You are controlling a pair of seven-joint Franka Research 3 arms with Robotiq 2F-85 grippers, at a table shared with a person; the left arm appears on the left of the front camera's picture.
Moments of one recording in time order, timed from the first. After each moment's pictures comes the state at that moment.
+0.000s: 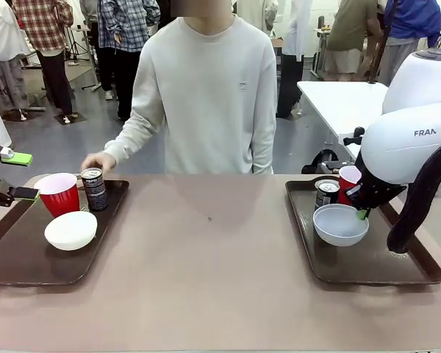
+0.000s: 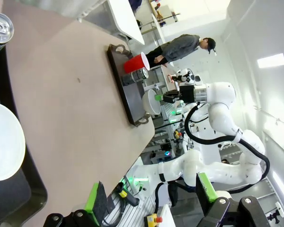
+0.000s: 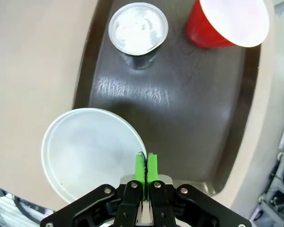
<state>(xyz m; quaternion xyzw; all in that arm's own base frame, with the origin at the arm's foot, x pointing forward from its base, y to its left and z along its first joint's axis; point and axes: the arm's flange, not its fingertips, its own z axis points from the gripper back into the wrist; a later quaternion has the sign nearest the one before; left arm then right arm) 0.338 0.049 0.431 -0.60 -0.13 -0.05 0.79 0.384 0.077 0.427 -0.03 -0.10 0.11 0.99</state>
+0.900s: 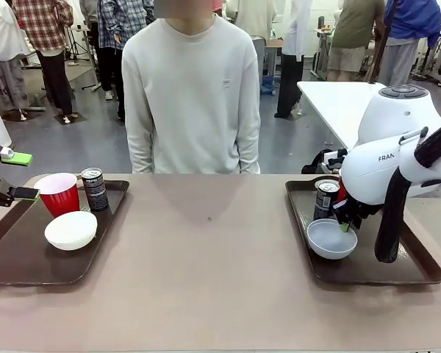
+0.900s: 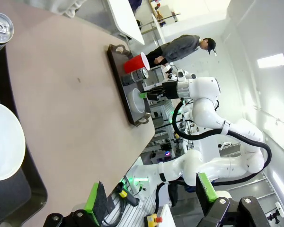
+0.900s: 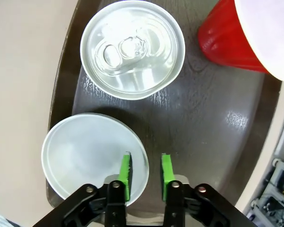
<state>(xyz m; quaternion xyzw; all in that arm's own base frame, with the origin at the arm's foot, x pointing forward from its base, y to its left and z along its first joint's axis) 0.338 0.049 0.431 -0.60 -0.13 -0.05 0.79 0.419 0.085 0.367 -0.05 -0.09 0.13 0.99</state>
